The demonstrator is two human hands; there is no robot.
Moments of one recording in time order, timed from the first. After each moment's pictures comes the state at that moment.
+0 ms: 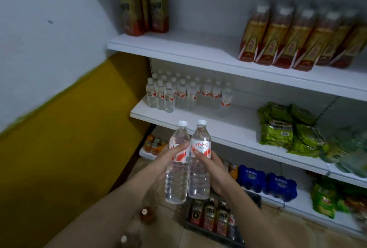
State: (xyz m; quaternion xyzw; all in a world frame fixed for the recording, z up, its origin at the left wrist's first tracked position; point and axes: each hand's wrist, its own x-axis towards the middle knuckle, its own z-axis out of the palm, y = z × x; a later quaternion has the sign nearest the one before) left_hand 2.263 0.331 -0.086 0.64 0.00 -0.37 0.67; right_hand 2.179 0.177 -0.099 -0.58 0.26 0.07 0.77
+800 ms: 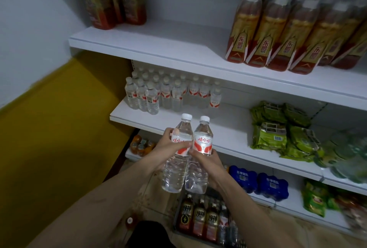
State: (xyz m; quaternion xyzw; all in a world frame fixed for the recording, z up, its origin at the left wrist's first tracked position) left_hand 2.355 0.227 -0.095 0.71 -0.02 -0.33 0.62; right_hand 2.260 0.090 -0.126 -0.58 0.30 0.05 0.76
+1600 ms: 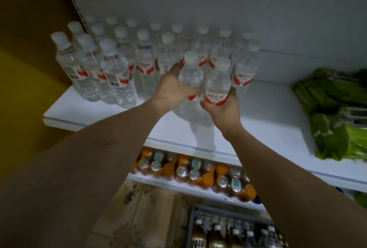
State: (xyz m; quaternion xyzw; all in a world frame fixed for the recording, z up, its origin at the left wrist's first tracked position) left_hand 2.645 0.093 -0.293 0.84 -0.22 -0.10 0.49; right_hand 2.543 -0.027 -0.341 -0.74 0.30 -0.21 0.57
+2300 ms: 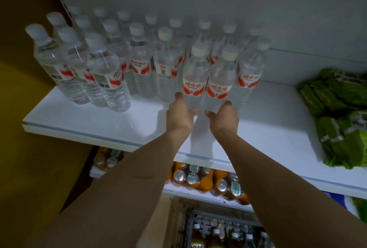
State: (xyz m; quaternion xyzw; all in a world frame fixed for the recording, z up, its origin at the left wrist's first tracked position) left_hand 2.624 0.066 -0.359 0.89 -0.11 -0.15 0.42; right_hand 2.569 -0.026 -0.360 -0.80 0.44 -0.08 0.40
